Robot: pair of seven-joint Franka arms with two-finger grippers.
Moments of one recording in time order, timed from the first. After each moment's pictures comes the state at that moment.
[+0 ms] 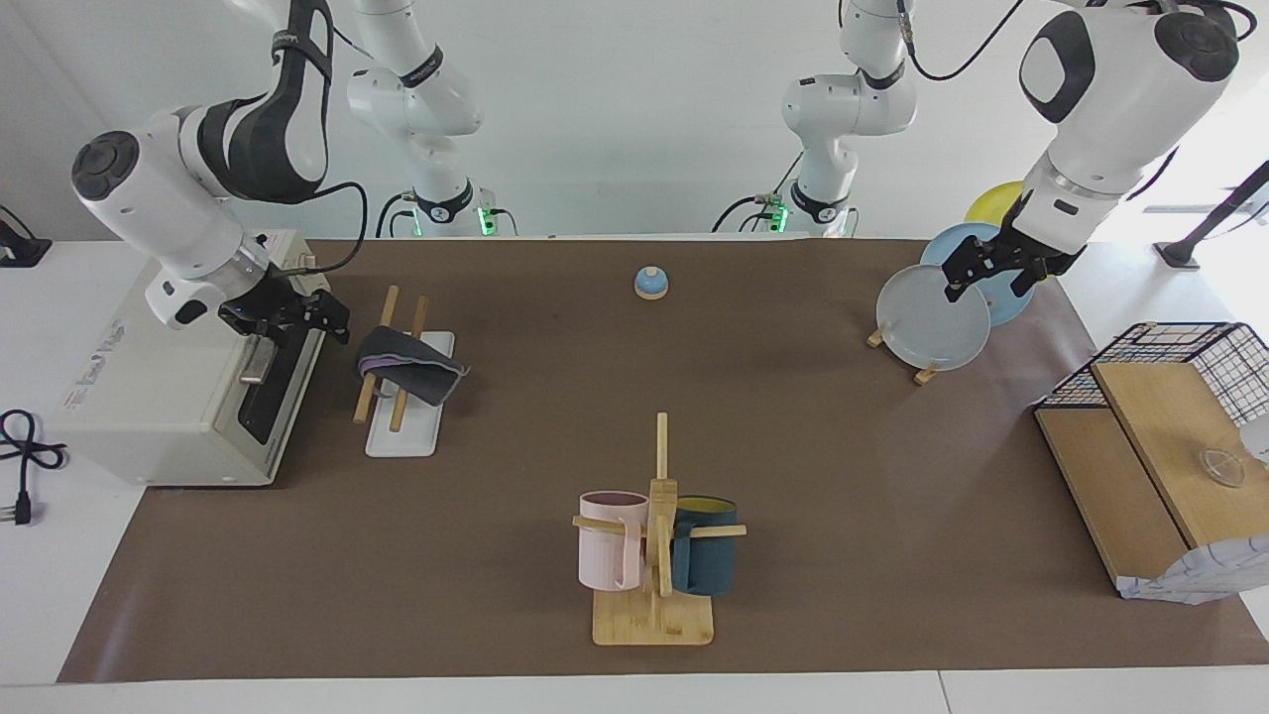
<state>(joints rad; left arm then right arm) -0.11 0.00 0.05 -1.68 -0.01 1.62 -0.05 -0.16 0.04 0.01 -1.90 0.09 1.79 -0.16</state>
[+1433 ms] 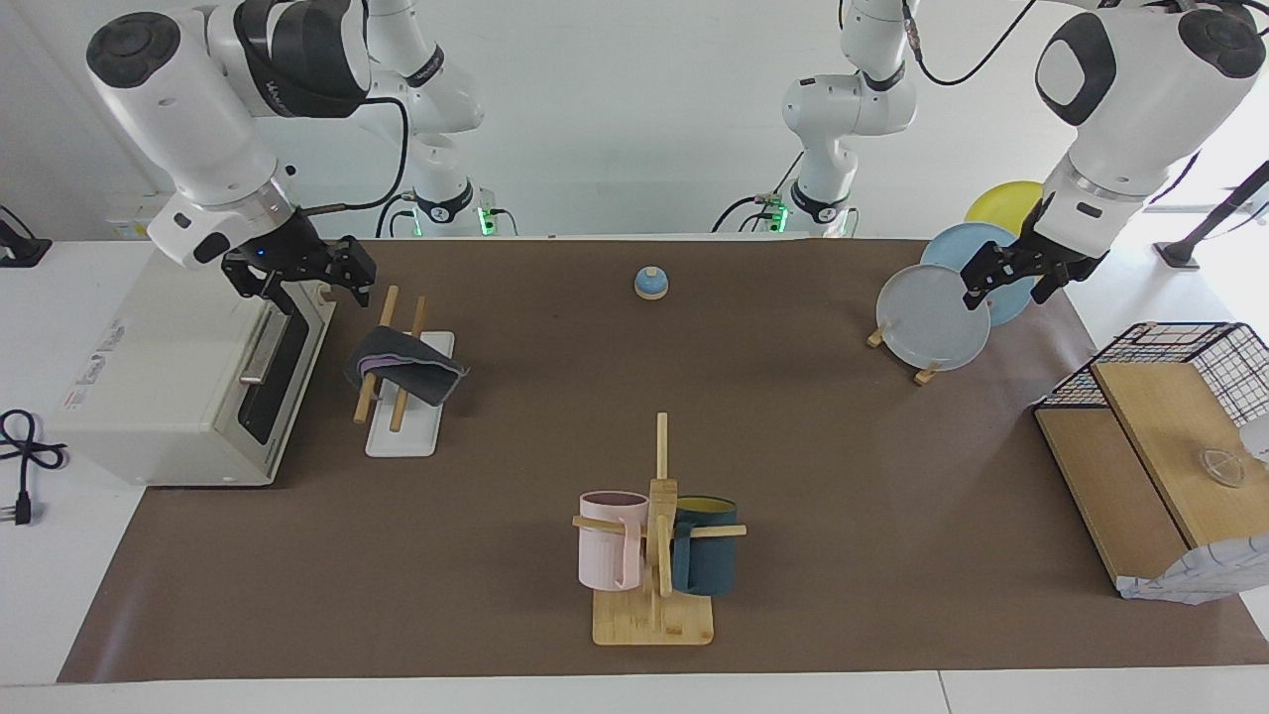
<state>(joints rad) -0.08 0.02 0.05 -1.62 0.00 1.63 -0.03 0.00 0.01 0.00 -1.67 -0.02 1.63 -0.09</state>
